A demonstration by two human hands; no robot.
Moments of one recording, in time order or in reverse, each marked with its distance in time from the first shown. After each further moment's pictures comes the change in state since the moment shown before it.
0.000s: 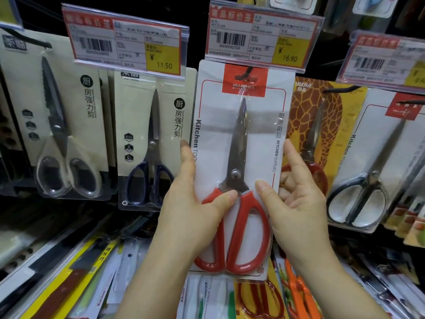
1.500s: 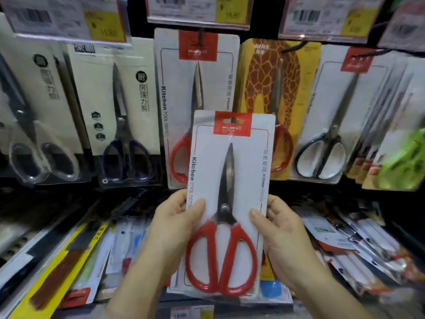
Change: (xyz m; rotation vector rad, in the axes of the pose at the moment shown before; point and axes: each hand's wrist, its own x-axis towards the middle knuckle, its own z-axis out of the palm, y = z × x) left_hand -0.045 -0.046 0.018 -0.336 -0.136 -0.382; right_hand -0.081 0.041 -0.044 0.208 0.053 0.512
